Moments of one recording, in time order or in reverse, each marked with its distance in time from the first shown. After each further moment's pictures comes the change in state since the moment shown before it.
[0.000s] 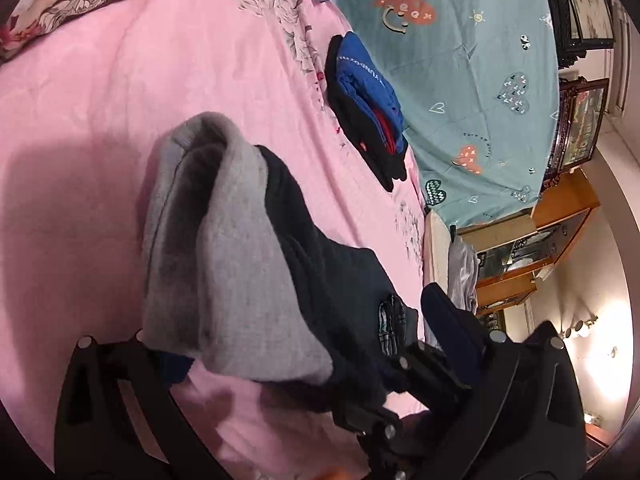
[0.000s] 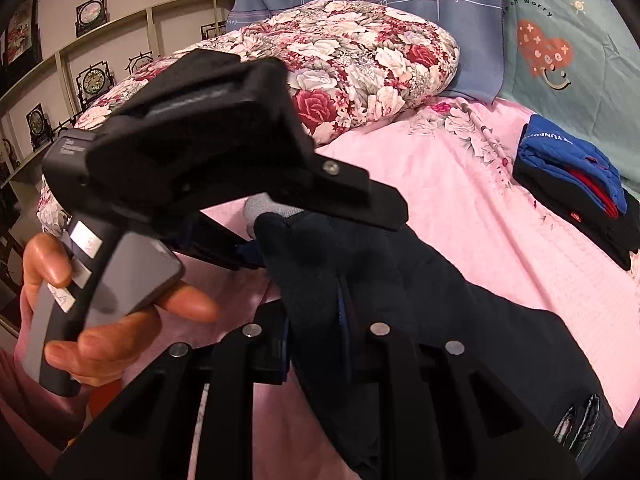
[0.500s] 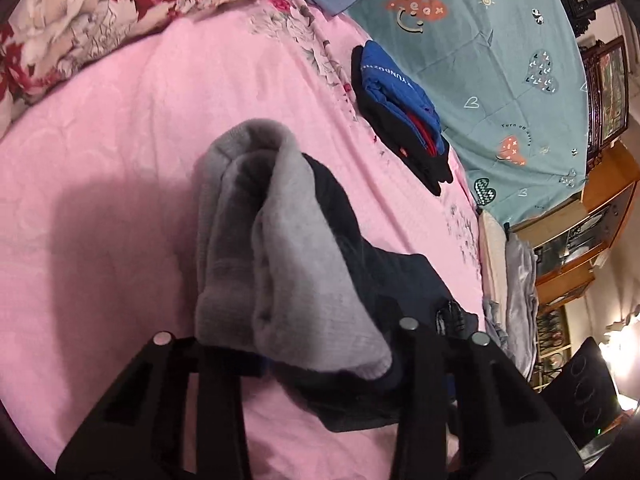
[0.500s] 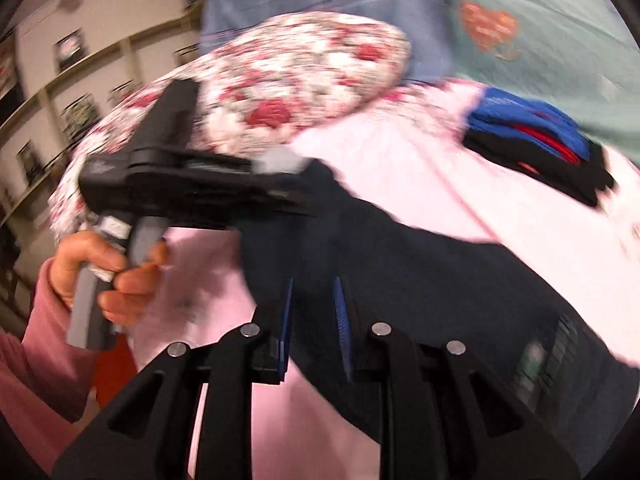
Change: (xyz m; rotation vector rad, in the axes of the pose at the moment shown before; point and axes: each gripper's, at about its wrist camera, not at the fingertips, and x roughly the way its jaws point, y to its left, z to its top) left arm 0.000 -0.010 -0.010 0.122 -0.080 0.210; right arm -0.063 -0.042 -0.049 0.153 -0.037 -0.053
